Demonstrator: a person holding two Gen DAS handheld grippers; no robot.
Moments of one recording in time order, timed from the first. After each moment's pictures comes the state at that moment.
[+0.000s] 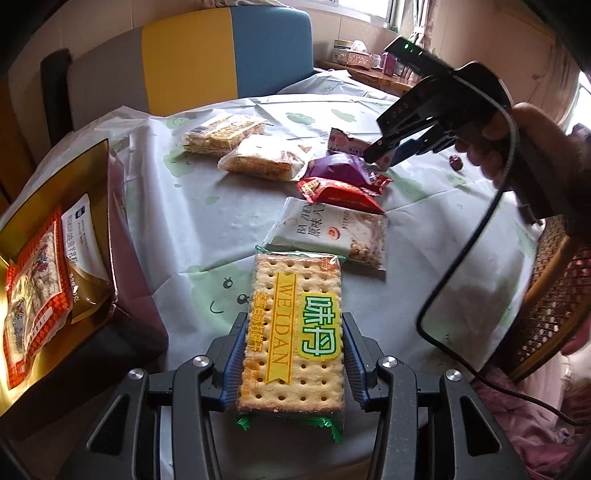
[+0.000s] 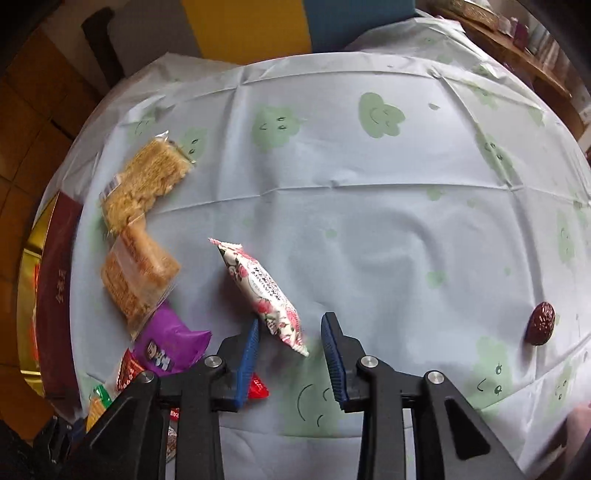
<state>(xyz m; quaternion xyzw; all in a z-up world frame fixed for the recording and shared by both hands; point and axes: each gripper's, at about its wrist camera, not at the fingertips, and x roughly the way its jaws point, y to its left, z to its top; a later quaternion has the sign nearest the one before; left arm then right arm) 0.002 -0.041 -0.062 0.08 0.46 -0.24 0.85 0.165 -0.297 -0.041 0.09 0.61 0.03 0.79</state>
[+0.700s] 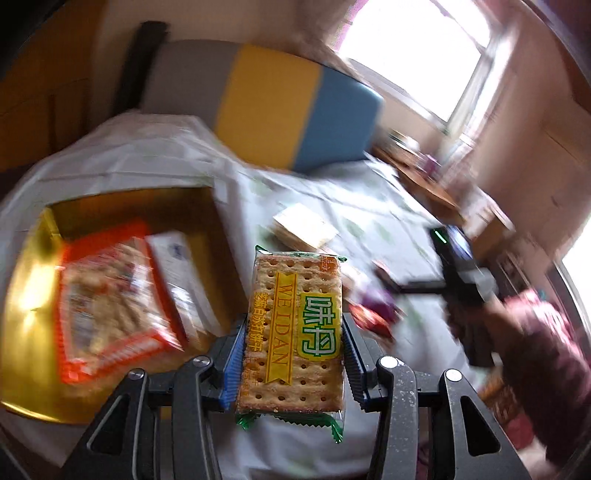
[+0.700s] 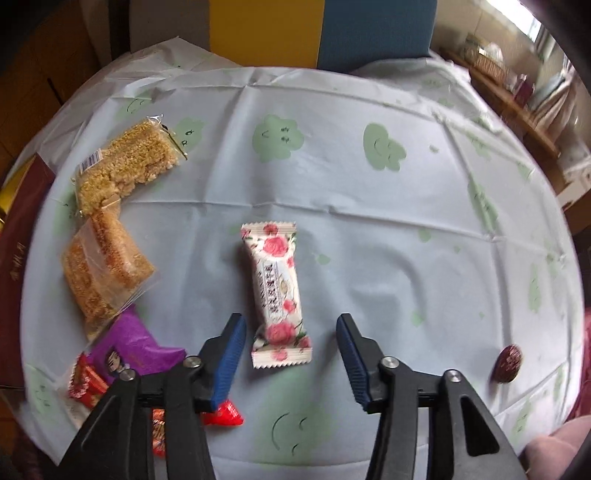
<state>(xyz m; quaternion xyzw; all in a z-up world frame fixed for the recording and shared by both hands) 0.038 0.074 0.030 -0.11 0.40 -0.16 0.89 0.183 -0.256 -0.060 -0.04 0.58 -0.01 0.81</state>
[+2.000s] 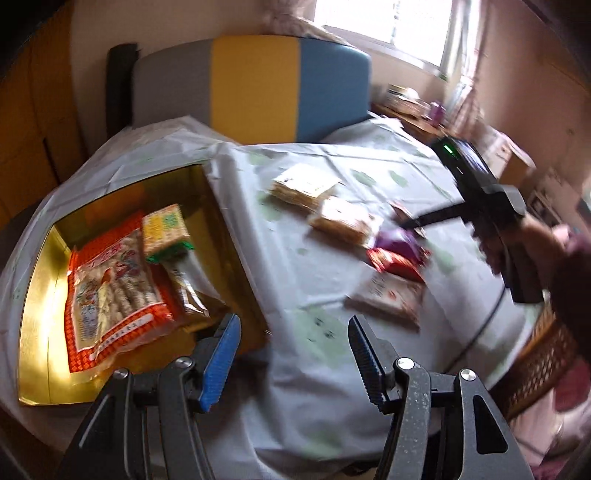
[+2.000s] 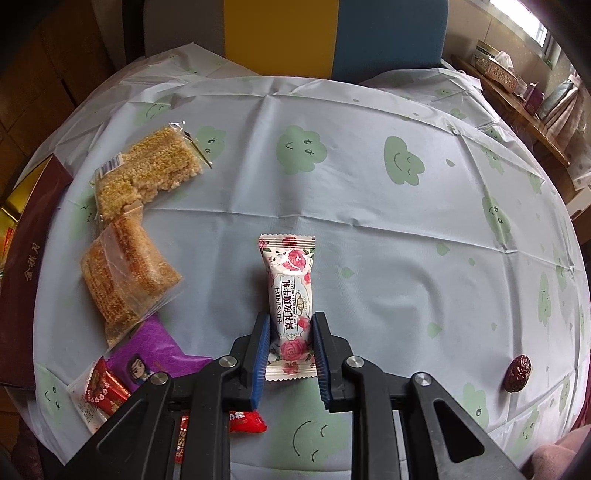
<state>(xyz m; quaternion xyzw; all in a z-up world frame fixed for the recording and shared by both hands) 0.005 0.017 -0.007 0.03 0.42 -0.16 0.89 0.185 -0.239 -0.053 -0.03 0.57 0.02 0.82</state>
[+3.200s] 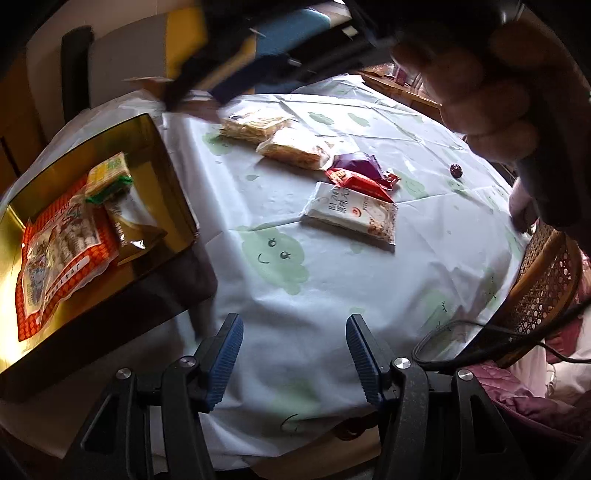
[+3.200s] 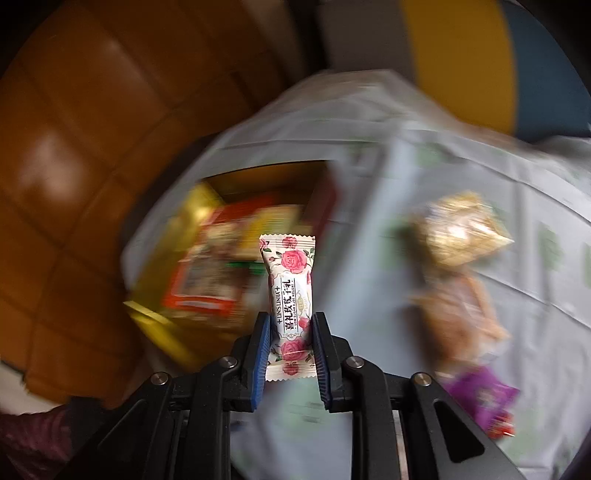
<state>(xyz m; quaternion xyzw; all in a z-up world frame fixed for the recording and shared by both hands) -0.011 0.007 -0.053 0.05 0.47 -0.23 0.85 0.137 -0.062 0.033 0.03 0.52 0.35 0.78</state>
